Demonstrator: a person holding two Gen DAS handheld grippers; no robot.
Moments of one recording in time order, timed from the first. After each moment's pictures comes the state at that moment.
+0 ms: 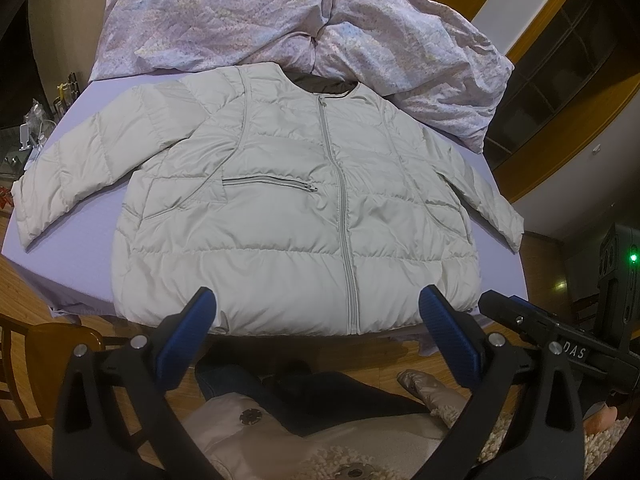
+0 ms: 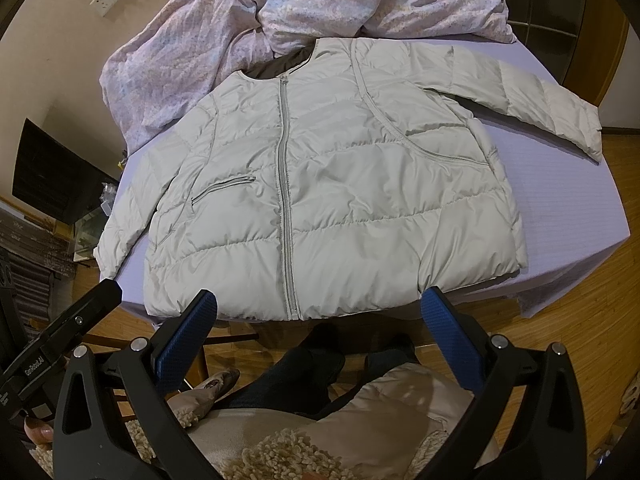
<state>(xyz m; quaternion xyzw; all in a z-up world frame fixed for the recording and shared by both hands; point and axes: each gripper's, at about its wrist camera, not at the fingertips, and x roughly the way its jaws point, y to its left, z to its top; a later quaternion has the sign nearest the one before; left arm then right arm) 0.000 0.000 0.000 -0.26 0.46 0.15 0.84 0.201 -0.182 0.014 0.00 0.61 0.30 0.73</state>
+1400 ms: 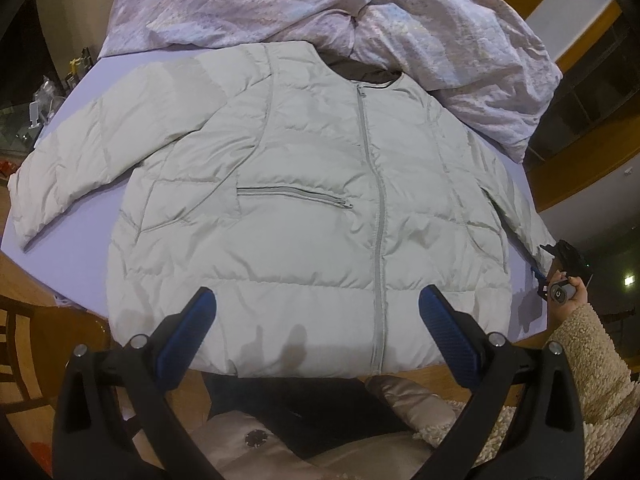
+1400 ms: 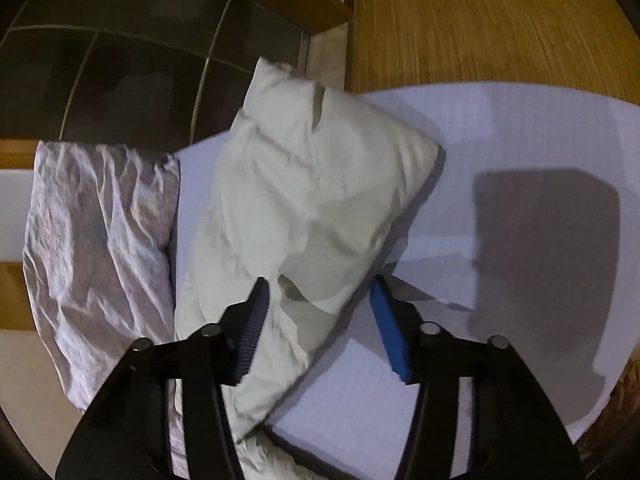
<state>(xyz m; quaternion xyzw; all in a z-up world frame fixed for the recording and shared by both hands) 0.059 0.047 -0.031 -0.29 0.50 0.19 0.80 0.463 -0.450 -0.185 0.50 0.53 -0.10 0.68</state>
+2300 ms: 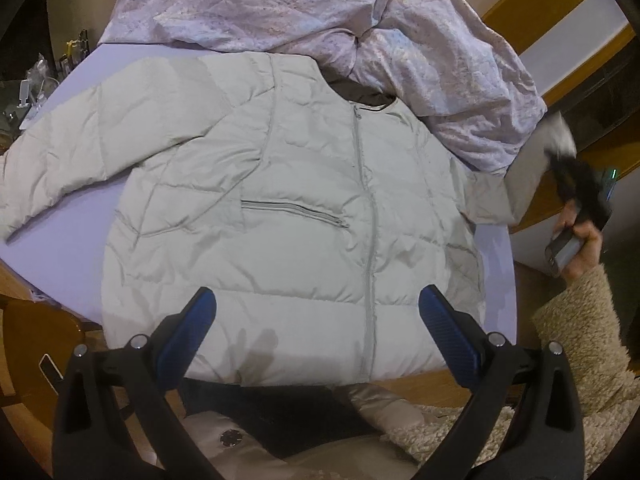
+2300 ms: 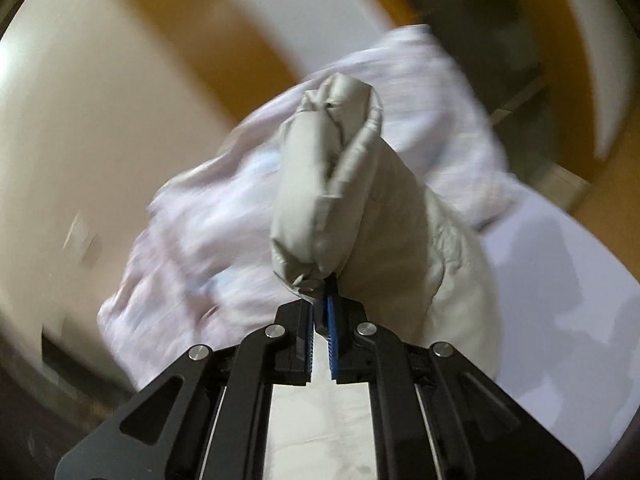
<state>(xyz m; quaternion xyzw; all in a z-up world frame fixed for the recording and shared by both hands) 0.040 0.078 -0.026 -0.34 0.46 0.16 0.80 0.495 -0.174 0.036 0.22 0.39 0.29 0.85</state>
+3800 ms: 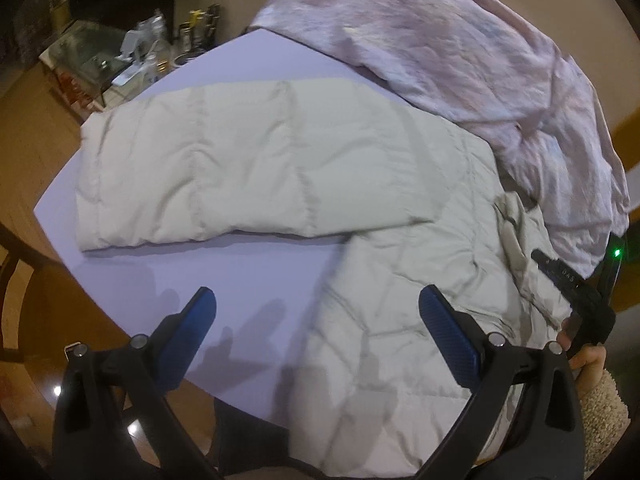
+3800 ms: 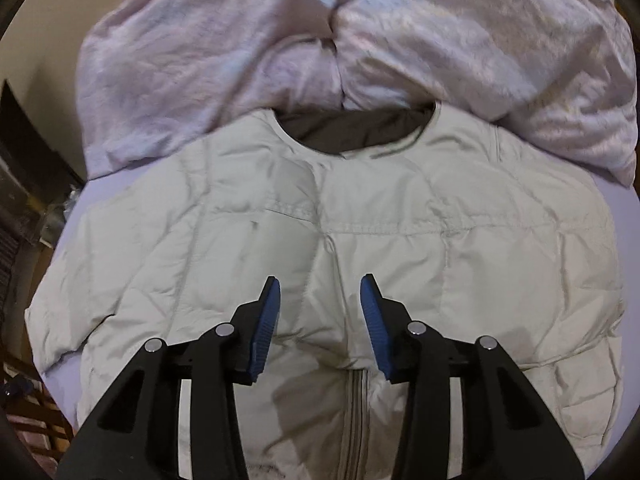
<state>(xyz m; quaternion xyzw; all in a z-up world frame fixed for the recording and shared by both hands) -0.059 0.260 -0.095 -0.40 0.40 0.33 0.76 0.335 0.069 -0.104 -0.09 0.53 0.35 0.77</state>
